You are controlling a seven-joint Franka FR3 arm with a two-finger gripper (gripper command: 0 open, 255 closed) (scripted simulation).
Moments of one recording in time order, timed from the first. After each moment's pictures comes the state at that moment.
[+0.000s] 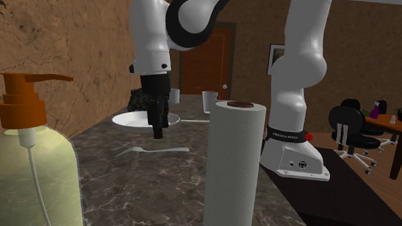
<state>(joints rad) 0.19 -0.09 0.40 -2.52 0.07 2.31 0.22</state>
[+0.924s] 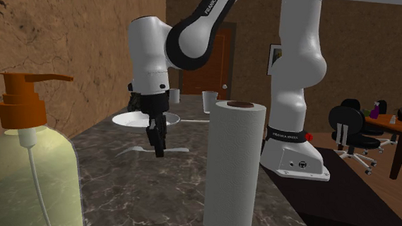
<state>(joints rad) 0.19 0.05 0.40 -2.53 0.01 2.45 0.26</state>
